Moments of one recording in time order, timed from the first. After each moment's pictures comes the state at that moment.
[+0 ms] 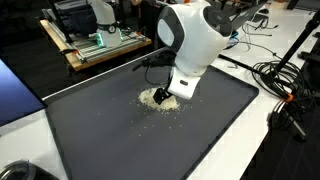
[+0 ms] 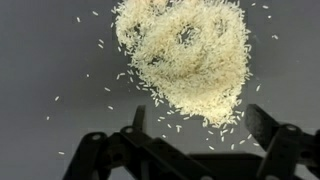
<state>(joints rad) -0.09 0.99 -0.05 -1.09 -0.02 1.78 0.10</state>
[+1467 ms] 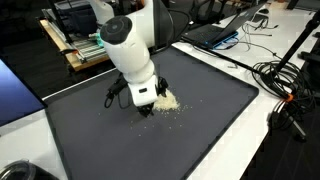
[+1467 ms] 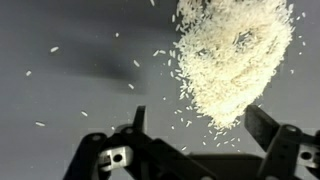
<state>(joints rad) -0.42 0.78 0.15 -1.58 0.26 2.28 -0.71</state>
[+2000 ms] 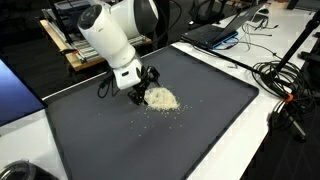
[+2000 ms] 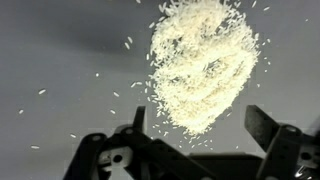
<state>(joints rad) -0.49 0.60 0.19 -1.90 0.50 2.46 -0.95</state>
